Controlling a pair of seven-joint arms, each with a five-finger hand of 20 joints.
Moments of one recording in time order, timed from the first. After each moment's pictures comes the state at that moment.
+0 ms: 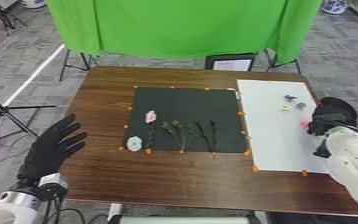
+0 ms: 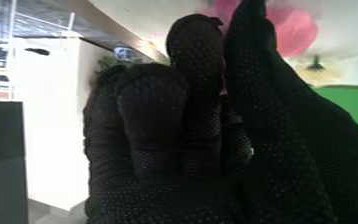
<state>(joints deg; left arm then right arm) 132.7 -58.1 -105.6 -119.8 40.7 -0.3 6.6 -90.0 -35.1 74.0 -94.1 -124.7 -3.7 31.7</state>
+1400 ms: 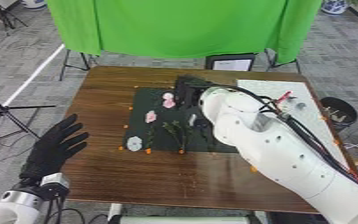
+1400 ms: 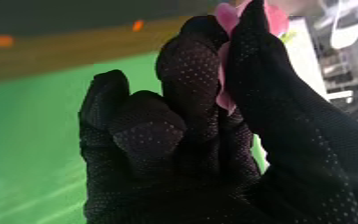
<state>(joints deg) 132.3 -58.0 -105.0 -119.8 40.7 -0.3 6.1 -53.4 -63.8 39.5 -95.5 -111.9 -17.6 29.0</state>
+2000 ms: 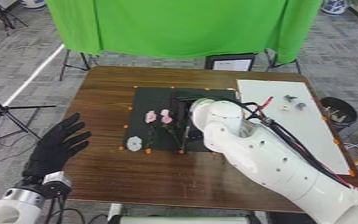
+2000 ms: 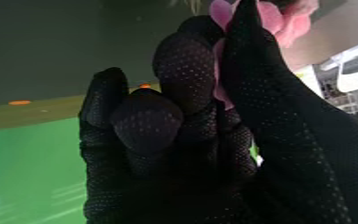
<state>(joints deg) 131.2 -57.3 -104.3 -119.4 40.7 -0.4 5.8 -53.5 -66.9 36.5 -92.0 -113.4 -22.2 32.3</state>
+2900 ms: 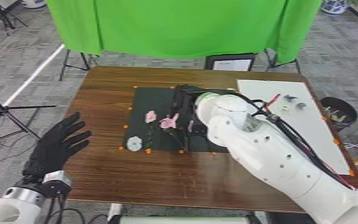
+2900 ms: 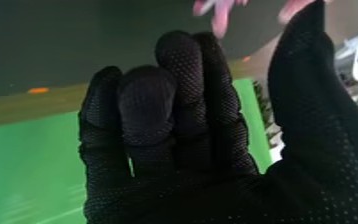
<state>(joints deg) 130.9 -57.2 -104.3 -119.1 40.7 -0.6 5.6 -54.7 -67.4 41.5 -92.2 -113.1 -22.5 33.0</state>
